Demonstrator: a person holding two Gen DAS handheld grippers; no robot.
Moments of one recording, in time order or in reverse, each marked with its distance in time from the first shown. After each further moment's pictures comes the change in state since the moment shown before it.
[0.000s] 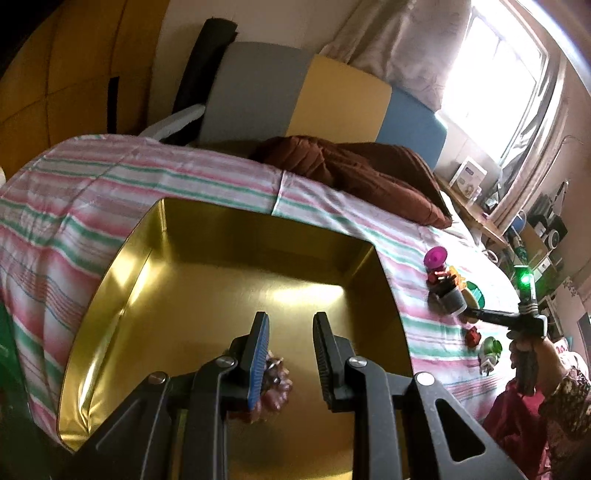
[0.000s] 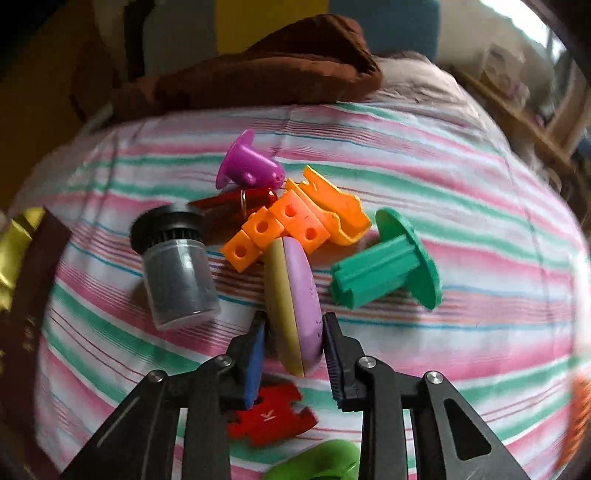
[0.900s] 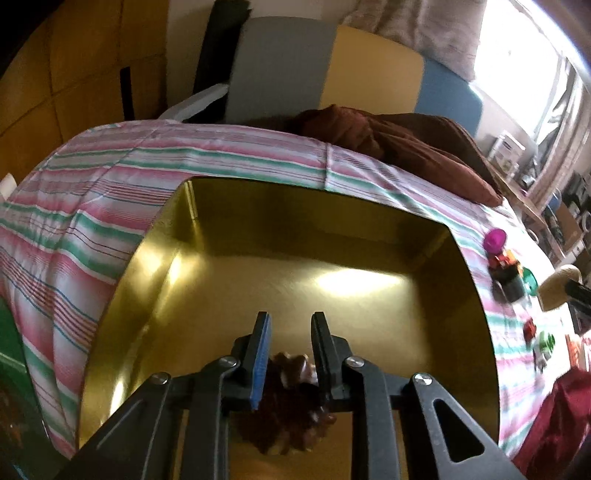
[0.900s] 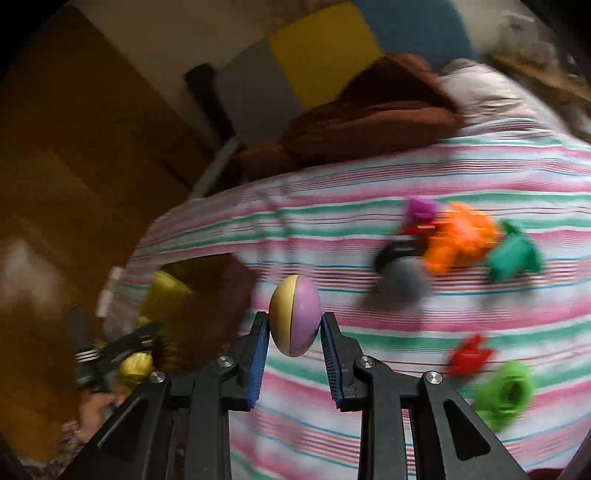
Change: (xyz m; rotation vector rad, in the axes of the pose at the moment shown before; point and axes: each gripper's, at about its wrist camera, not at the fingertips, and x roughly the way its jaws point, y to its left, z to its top) left arm 0.056 0.032 0.018 0.020 0.088 0.144; right arm -0.101 0.106 -0.021 0.110 -0.145 0.464
